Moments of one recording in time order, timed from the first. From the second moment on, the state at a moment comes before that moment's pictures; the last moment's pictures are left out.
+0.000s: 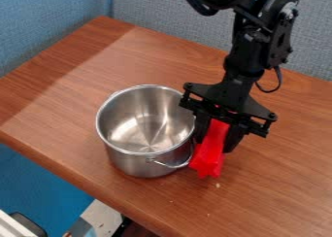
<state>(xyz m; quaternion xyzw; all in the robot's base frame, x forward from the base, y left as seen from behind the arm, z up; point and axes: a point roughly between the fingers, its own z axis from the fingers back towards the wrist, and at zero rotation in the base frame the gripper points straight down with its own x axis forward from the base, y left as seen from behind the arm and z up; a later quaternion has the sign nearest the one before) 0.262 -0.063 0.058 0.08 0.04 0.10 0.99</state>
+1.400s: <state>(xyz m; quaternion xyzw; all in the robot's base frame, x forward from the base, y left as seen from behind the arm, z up) 0.235 0.031 0.134 0.02 -0.04 0.16 0.99</state>
